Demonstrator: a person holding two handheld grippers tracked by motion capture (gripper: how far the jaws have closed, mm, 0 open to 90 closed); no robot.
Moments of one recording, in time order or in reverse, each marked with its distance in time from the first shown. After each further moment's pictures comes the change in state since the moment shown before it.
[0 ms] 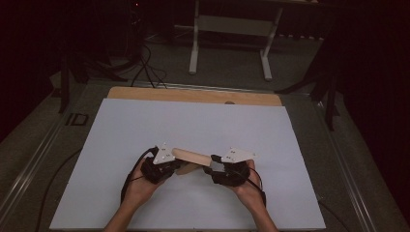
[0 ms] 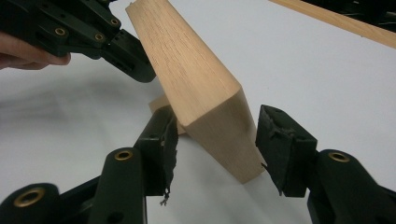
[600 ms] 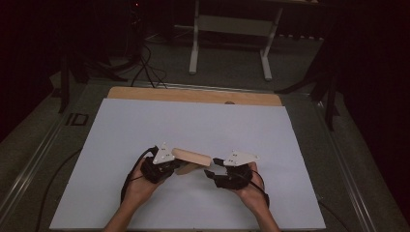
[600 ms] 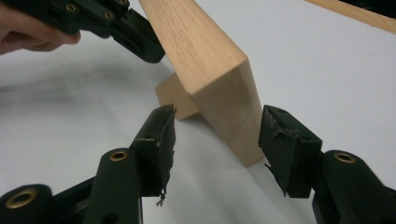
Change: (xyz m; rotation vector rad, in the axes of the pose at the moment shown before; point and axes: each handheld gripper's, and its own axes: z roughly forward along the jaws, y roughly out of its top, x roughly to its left) left arm 0.001 0.000 0.000 -0.004 0.009 0.001; right arm -0.002 -0.010 -0.005 0.027 0.025 -0.015
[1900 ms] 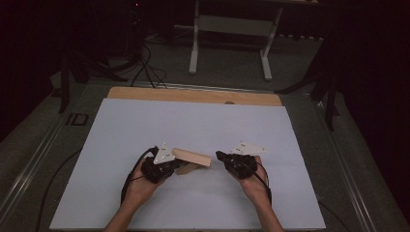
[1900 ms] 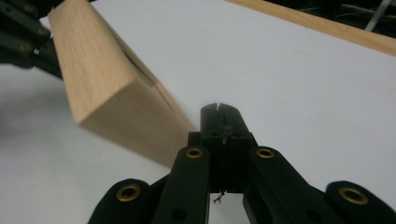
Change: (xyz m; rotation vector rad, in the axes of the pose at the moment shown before) left arm 0.000 -0.002 0.003 0.004 0.003 -0.004; right arm -0.027 0.005 0.002 -0.047 -0.134 0.094
